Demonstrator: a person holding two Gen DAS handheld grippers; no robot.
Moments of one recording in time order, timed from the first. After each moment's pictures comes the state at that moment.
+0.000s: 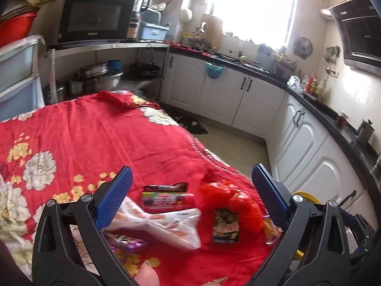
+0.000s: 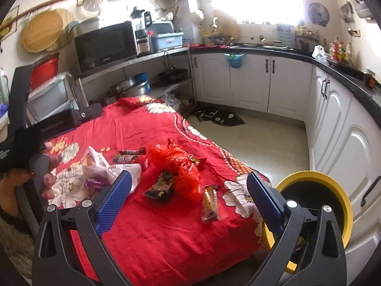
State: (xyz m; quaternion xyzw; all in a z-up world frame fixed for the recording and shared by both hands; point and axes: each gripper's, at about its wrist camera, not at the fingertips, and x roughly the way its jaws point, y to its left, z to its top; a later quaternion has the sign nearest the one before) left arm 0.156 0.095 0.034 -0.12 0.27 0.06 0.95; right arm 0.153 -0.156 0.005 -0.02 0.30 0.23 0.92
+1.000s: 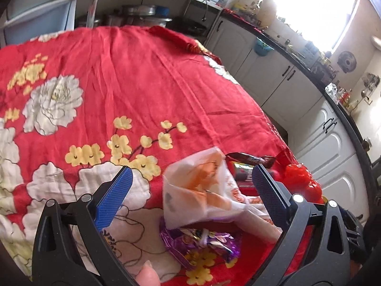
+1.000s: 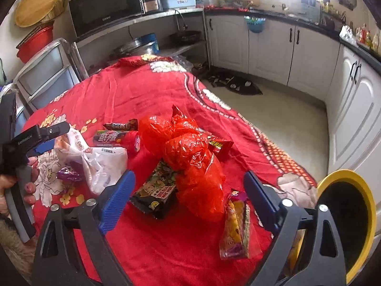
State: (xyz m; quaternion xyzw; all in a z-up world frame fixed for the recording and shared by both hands) left arm 0.163 0.211 -0.065 -0.25 0.37 0.11 0.89; right arm 0.242 -0.098 -0.068 -0.04 0.40 0.27 0.87
